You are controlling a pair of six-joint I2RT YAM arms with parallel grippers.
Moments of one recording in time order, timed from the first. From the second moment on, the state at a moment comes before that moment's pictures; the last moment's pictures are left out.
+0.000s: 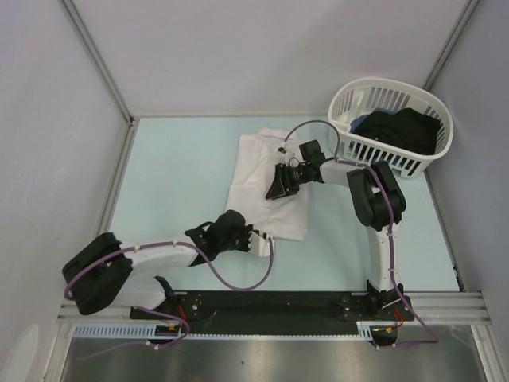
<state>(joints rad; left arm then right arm) -0.91 1.37 0.47 0.17 -0.02 0.91 0.39 2.17 1.38 -0.14 -0.92 0.24</state>
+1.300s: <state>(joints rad) -0.43 2.35 2.05 -1.25 0.74 0.94 0.13 1.97 1.54 -0.77 -0.98 -0.21</state>
